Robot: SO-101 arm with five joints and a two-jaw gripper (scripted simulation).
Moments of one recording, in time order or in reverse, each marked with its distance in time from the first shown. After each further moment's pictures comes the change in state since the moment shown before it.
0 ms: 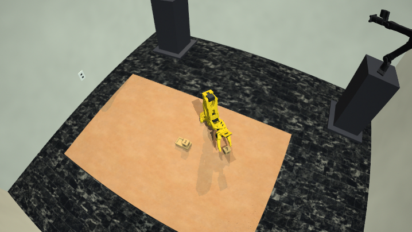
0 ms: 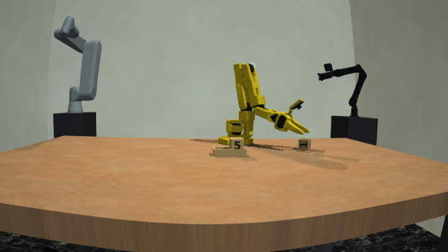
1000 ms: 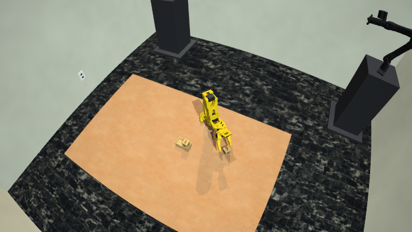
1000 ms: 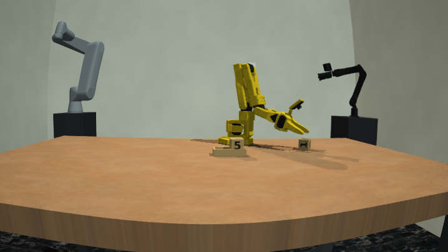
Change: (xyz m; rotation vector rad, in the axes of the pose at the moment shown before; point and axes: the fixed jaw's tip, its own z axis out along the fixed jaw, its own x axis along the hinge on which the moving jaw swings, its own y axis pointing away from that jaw) arm 0.000 0.000 0.000 0.000 0.000 0.000
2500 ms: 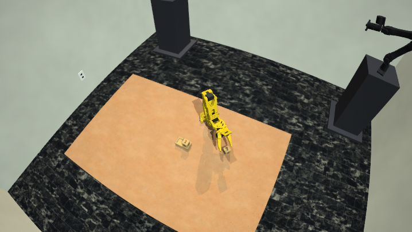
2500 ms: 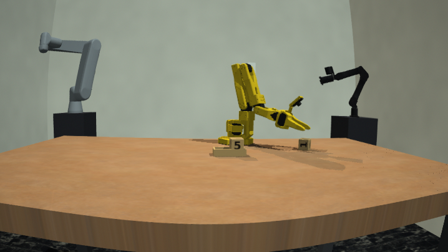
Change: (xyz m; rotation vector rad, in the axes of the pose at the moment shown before) arm -0.011 0.000 -0.001 -0.001 -0.053 0.000
